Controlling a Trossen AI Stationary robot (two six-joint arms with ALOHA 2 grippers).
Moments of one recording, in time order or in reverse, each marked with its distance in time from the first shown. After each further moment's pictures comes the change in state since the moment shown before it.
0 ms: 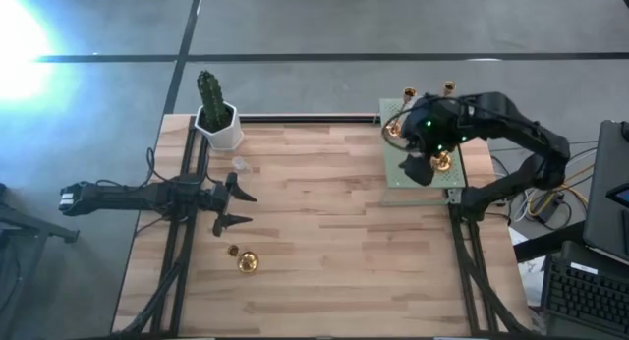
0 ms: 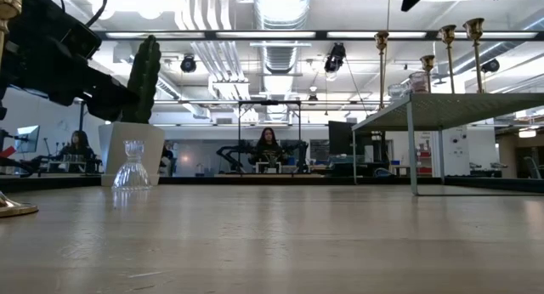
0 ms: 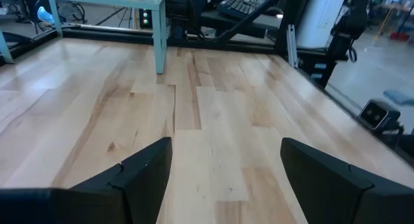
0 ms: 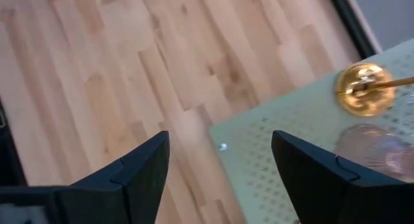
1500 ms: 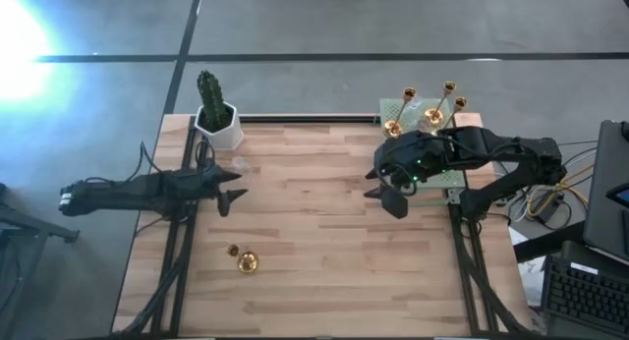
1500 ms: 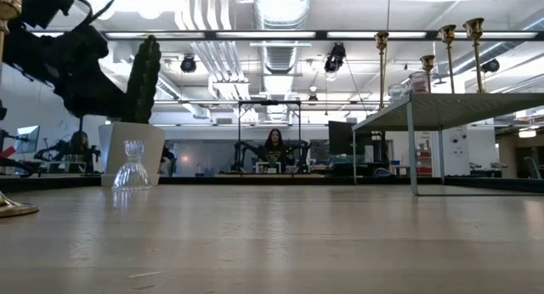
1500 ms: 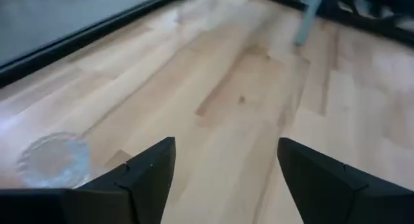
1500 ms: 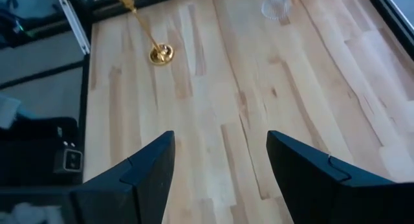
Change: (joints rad) left arm -0.004 0.005 0.227 -0.503 -0.490 -0.238; right arm 0.280 0.005 -0.185 0.520 0.011 0.115
